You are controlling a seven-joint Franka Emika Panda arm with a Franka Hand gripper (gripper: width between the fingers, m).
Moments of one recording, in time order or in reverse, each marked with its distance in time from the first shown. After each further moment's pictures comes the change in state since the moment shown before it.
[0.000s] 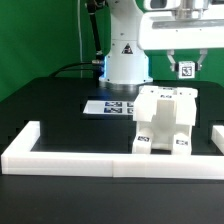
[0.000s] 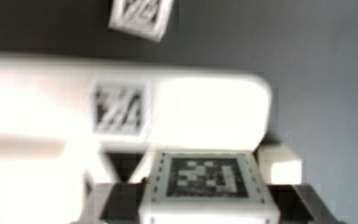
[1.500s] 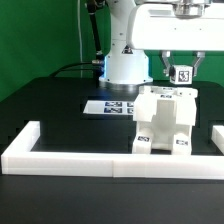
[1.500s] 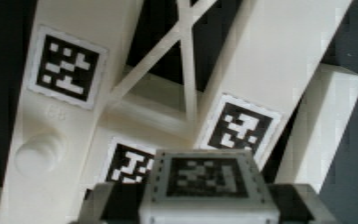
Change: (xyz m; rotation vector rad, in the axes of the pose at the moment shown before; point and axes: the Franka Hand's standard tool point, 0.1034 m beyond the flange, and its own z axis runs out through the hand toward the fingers) arm 0.085 0.017 -0.004 -0.079 0.046 -0.274
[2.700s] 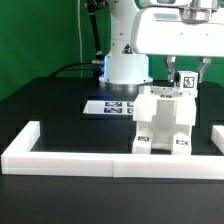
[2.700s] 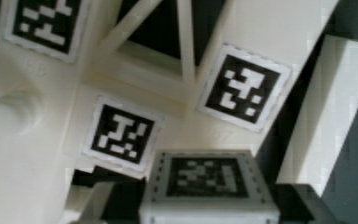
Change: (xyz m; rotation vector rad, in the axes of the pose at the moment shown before) arm 0.014 -0.004 0.008 -0.016 -0.004 0.016
